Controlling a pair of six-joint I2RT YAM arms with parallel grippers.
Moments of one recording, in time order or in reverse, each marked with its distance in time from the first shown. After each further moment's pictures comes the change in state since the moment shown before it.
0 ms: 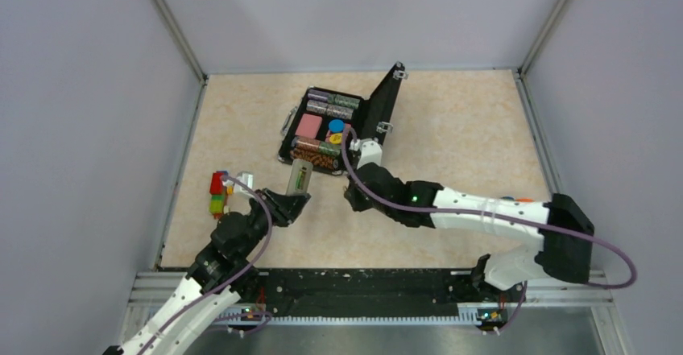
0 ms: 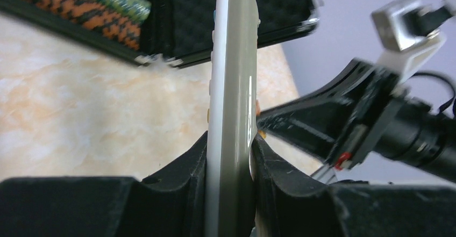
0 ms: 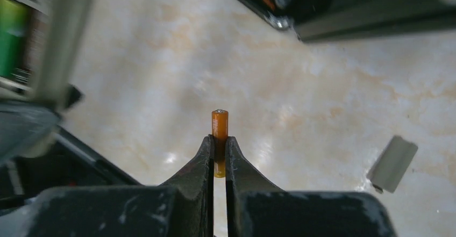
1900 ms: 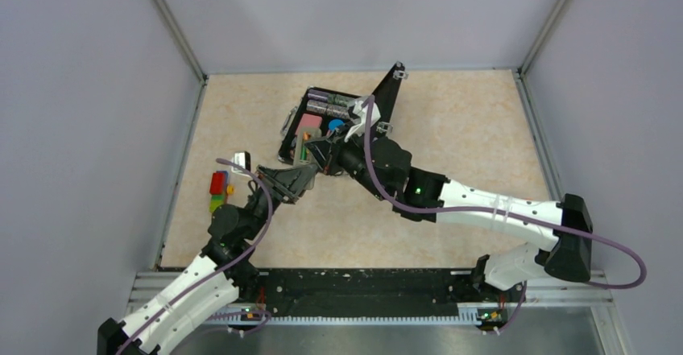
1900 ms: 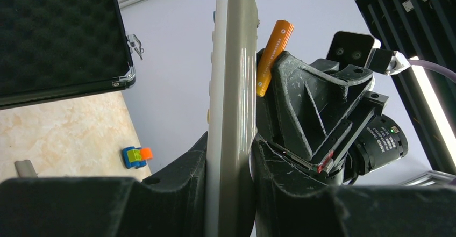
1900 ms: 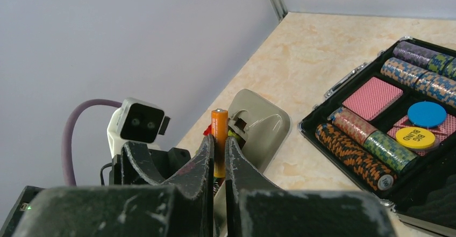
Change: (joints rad) left arm 0.004 0.321 0.026 0.756 0.130 -0.469; right arm 0.051 -0.047 0.245 0.486 0.021 -0.178
